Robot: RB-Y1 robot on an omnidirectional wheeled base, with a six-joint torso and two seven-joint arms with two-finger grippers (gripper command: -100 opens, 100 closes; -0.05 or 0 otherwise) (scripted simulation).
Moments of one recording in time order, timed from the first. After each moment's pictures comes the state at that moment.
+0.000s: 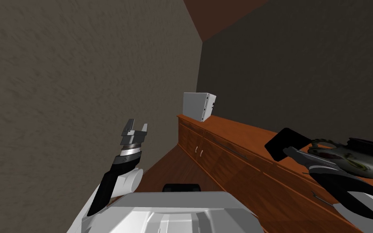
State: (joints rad) left arm 0.46 0.03 0.02 -2.37 0.05 -0.39 0.07; right arm 0.72 -0.88 -0.65 -1.69 0.42 0.18 0.04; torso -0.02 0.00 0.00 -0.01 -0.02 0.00
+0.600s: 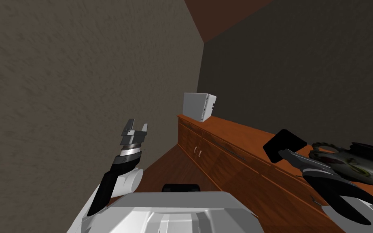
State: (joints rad) left arm 0.46 0.03 0.02 -2.37 0.05 -0.39 0.07; right arm 0.76 -0.77 -0.63 -1.87 0.40 0.28 0.13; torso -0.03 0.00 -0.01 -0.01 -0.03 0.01
